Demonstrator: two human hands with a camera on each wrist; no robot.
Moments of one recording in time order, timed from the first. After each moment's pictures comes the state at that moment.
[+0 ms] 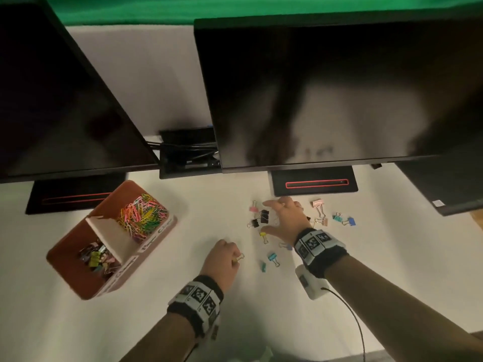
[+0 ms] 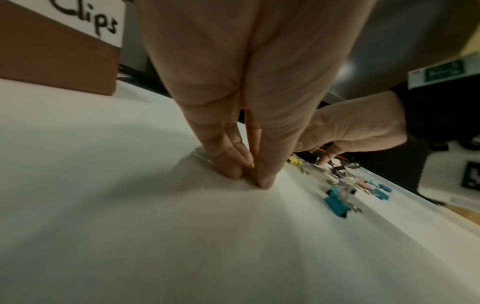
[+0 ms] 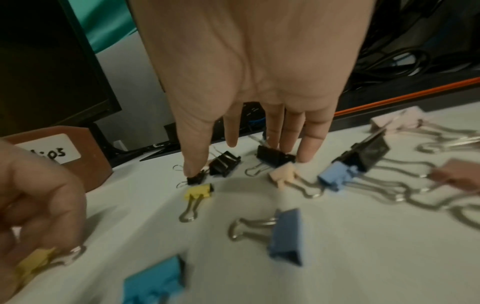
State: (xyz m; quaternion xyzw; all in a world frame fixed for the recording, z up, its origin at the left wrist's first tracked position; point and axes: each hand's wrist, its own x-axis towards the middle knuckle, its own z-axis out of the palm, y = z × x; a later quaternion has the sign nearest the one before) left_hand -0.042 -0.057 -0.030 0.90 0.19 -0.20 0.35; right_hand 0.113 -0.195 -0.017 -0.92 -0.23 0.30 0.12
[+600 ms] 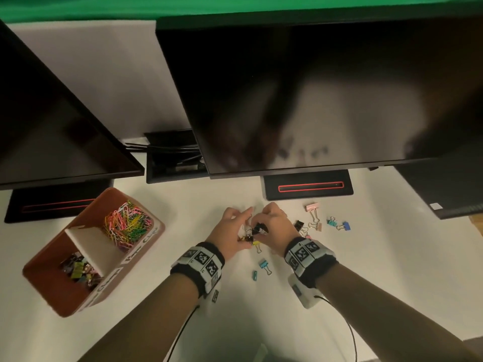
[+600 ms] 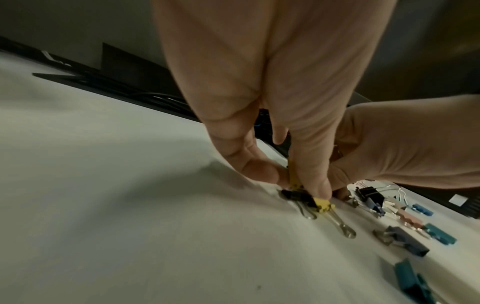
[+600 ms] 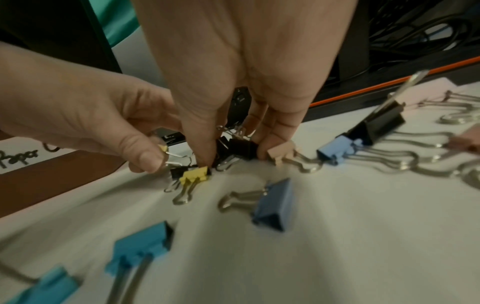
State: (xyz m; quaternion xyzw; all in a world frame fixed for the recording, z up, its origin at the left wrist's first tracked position) left_hand 0.038 -0.051 -0.019 0.87 0.12 -0.21 0.42; right_hand 0.113 -0.195 -0.025 -0.88 -0.29 0.30 0.21
